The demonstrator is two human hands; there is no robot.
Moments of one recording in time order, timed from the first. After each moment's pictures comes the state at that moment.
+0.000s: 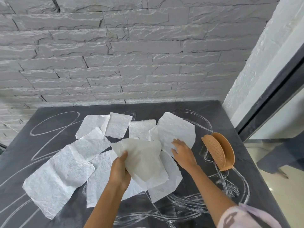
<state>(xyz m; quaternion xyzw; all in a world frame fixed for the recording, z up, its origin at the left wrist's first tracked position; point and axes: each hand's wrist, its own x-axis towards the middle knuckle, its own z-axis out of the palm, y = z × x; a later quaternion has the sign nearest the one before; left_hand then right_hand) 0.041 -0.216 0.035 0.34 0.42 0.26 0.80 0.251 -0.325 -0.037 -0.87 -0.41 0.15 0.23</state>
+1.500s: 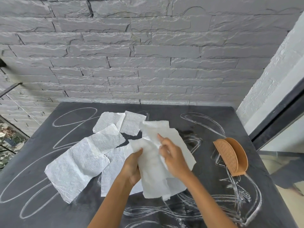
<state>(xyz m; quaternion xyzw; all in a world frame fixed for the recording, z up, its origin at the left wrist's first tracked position) 0.023 -0.213 0.046 0.32 0.41 0.18 0.84 0.140 -0.305 0.061 -0.68 -0.41 0.29 0.54</state>
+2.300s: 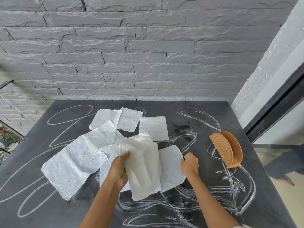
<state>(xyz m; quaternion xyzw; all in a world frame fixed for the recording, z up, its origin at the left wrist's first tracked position) -0.015 -0.208 0.037 0.34 0.44 0.23 0.80 0.185 -0.334 -0.034 -0.93 -0.15 0.22 0.25</state>
